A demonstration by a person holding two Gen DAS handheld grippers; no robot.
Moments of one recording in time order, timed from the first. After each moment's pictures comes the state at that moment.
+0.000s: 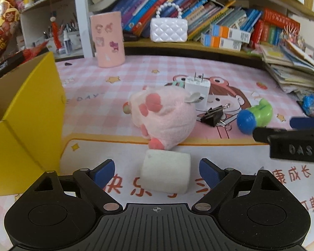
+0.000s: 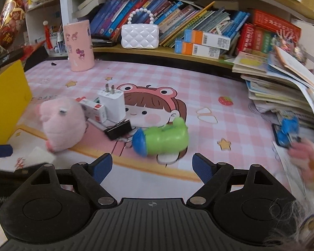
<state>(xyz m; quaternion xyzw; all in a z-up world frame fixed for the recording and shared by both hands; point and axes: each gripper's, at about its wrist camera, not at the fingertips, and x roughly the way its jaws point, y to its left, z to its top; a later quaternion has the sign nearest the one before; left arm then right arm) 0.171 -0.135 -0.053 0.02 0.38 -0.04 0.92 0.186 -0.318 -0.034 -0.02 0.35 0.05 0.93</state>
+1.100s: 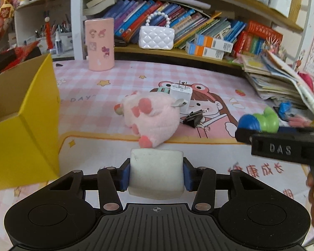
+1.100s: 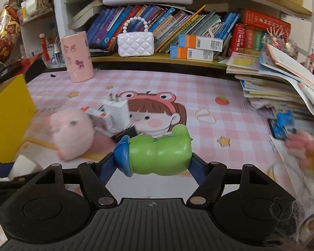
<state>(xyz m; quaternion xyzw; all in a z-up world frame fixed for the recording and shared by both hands) 0.137 -0.114 -0.027 -0.02 0.37 -0.10 0.92 0.155 -0.306 -0.017 0.01 0.34 0.03 0.94</state>
